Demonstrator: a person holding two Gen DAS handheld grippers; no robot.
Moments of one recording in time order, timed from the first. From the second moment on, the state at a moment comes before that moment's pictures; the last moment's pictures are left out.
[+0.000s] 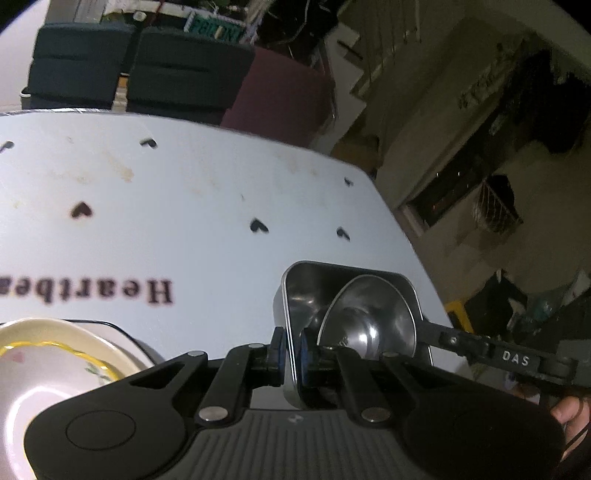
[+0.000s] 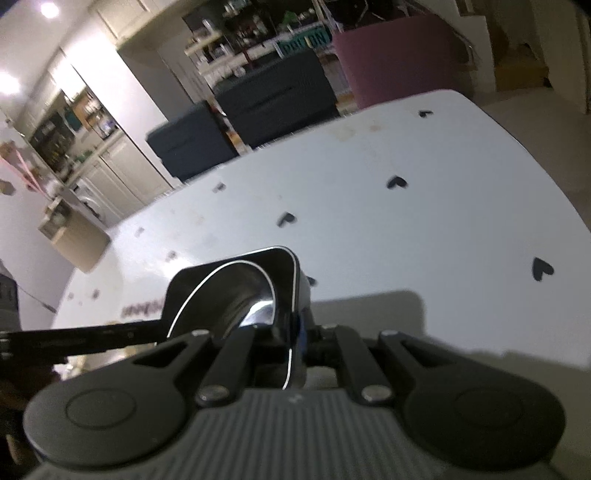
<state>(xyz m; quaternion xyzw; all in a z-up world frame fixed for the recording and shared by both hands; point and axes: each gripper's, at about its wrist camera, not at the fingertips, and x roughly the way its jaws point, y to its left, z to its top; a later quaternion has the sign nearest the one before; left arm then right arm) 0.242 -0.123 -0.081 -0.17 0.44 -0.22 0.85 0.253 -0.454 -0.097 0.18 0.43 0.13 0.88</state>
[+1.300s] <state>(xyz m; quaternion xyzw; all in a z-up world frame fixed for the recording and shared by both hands) 0.147 0.078 -0.047 -0.27 0.39 -0.14 0.87 0.256 -0.304 -0.069 0.22 0.42 0.25 0.84</state>
